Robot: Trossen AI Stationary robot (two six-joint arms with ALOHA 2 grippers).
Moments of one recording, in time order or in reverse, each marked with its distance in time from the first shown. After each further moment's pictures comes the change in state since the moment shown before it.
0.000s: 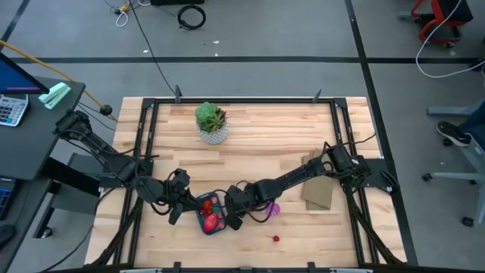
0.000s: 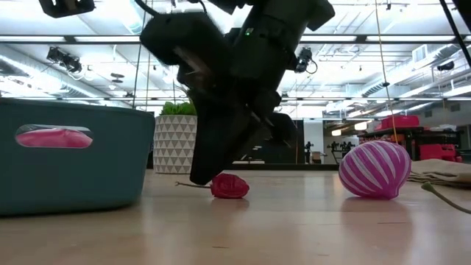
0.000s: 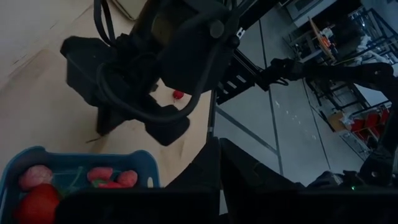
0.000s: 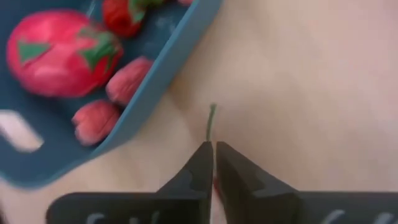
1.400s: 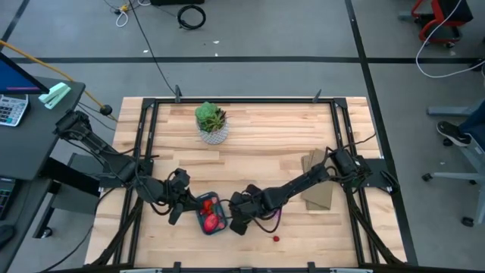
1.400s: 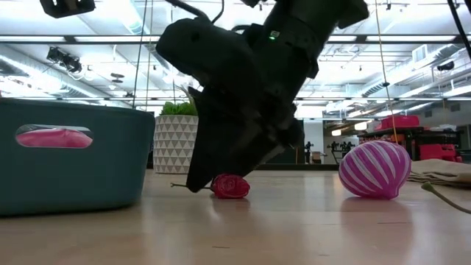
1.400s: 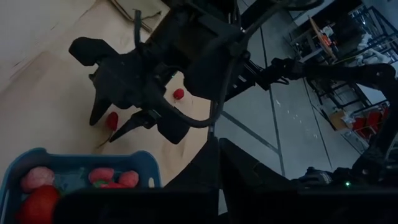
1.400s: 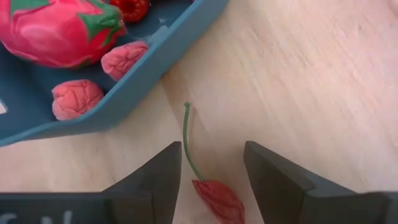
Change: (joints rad) left arm 0.001 0.000 0.000 -0.001 0.000 0.011; right arm 0.067 -0.010 -0.092 0.091 0.186 -0.107
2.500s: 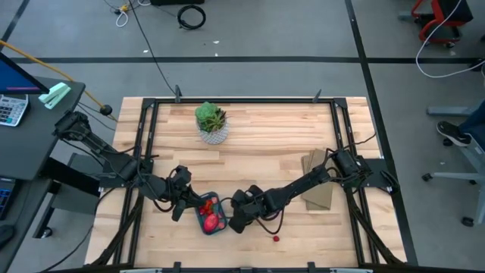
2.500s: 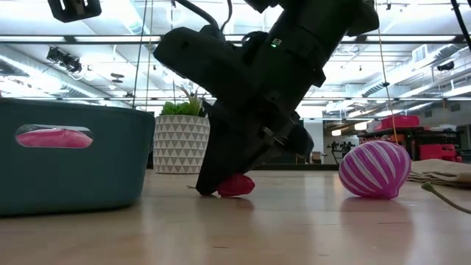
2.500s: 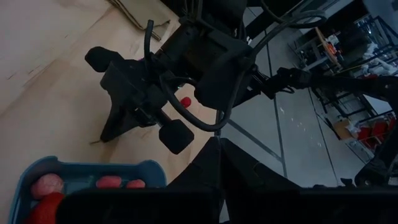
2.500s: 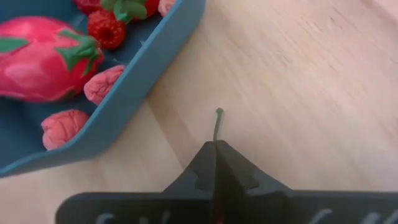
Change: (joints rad) left arm 0.037 0.000 0.000 0.000 0.000 -0.002; right arm 0.024 0.005 -0.058 0.101 0.061 0.135
